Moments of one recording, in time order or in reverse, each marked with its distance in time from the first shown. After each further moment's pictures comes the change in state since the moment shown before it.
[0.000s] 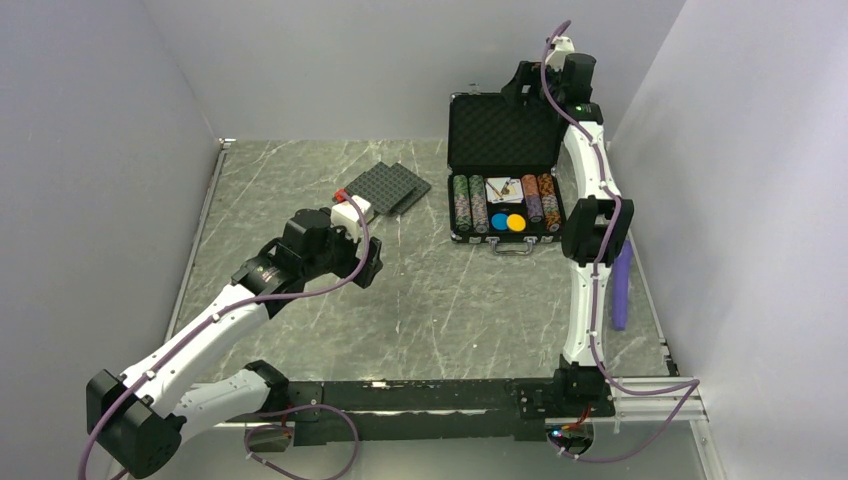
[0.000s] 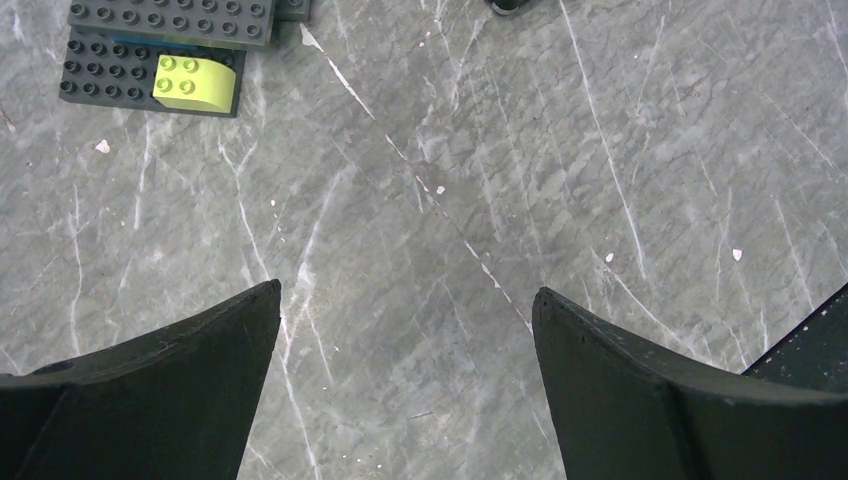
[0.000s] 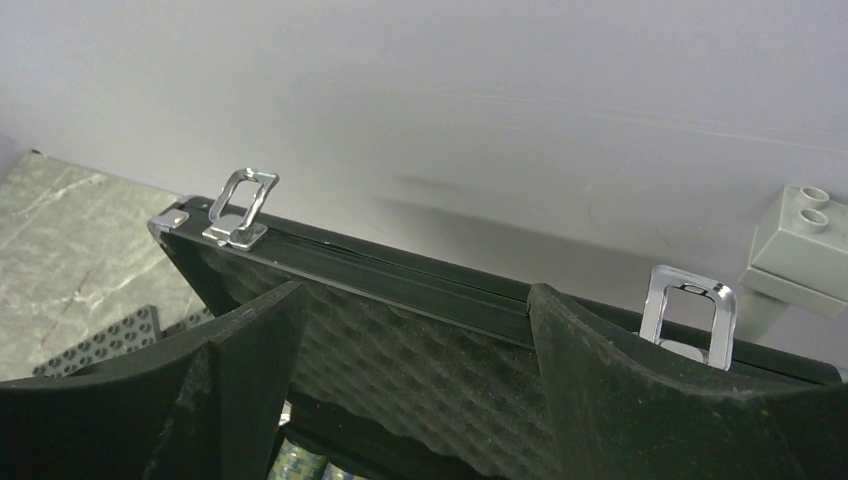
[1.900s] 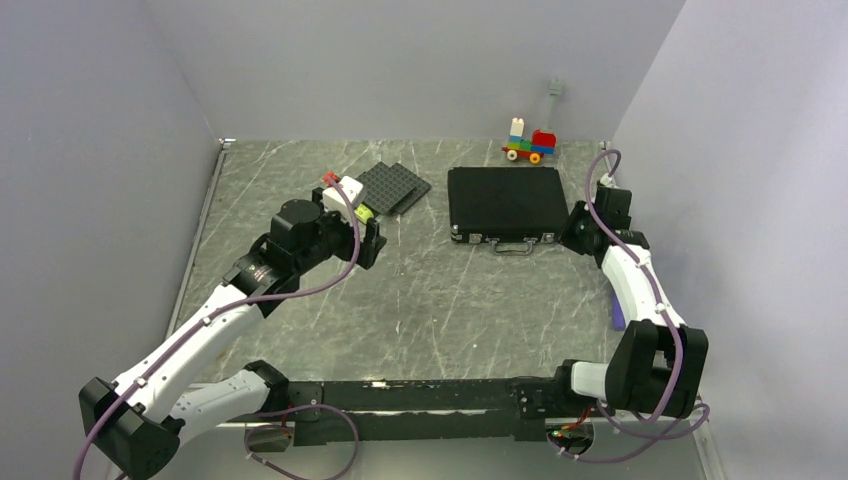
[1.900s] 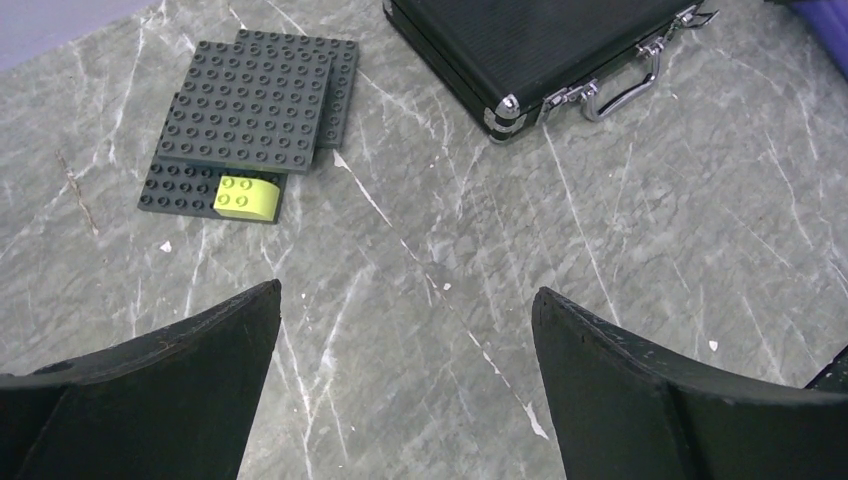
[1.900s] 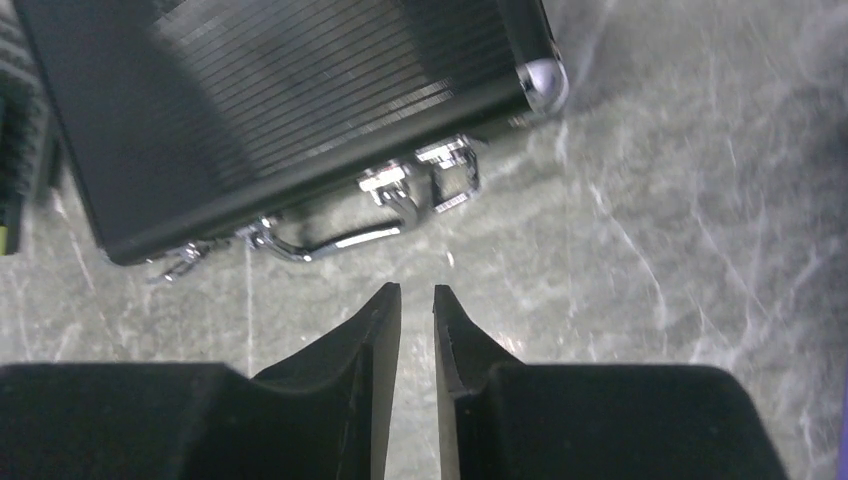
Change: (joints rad) left arm 0.000 -0.020 0.063 0.121 -0.026 0.001; right arm -0.129 -1.177 -1.619 -0.132 0.309 0.197
